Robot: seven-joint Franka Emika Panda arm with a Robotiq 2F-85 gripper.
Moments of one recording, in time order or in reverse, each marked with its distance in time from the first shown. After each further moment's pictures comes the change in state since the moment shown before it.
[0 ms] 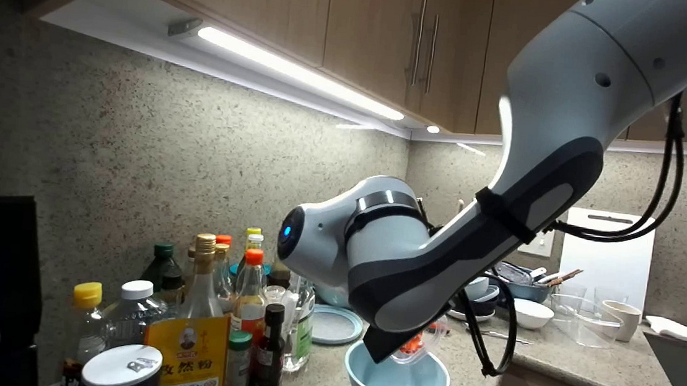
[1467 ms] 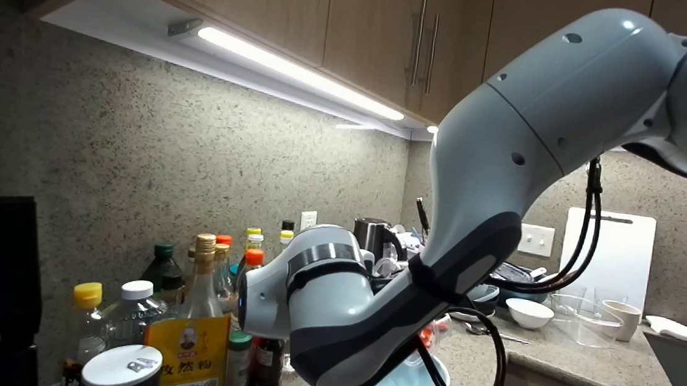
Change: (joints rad) arm 0.063 0.239 0.019 0.218 -0.079 -0.350 0.134
